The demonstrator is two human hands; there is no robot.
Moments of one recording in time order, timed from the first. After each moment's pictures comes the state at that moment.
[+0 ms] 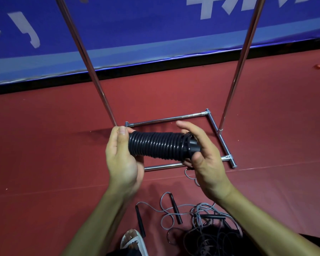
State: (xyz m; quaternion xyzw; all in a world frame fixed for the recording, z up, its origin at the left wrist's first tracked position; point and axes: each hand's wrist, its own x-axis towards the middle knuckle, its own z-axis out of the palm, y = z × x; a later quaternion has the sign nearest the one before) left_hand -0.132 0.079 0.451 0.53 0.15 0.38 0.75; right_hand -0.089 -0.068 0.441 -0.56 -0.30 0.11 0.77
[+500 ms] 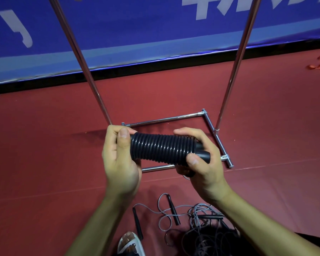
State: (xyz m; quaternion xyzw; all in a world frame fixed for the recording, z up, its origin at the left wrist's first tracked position) left_hand -0.136 0.074 0.458 0.59 0.08 0.40 0.70; right_hand -0.086 -0.065 0.433 -0.52 -0.28 0.08 0.80
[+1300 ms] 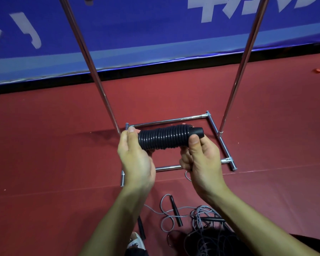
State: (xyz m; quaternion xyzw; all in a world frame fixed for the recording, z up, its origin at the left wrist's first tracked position) left_hand -0.109 0.067 0.445 0.46 0.25 0.38 0.76; right_hand -0.090 -0.044 0.435 -0.48 -0.15 0.12 0.86
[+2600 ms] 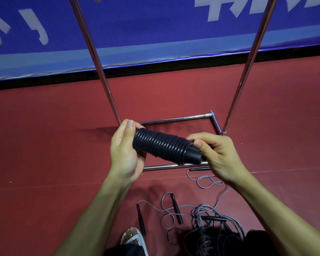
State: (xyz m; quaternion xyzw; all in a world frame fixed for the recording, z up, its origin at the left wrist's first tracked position) left_hand -0.129 0.098 0.451 0.53 0.10 0.30 0.79; right_hand -0.057 -0.082 0.435 -0.66 -0.34 0.10 0.67
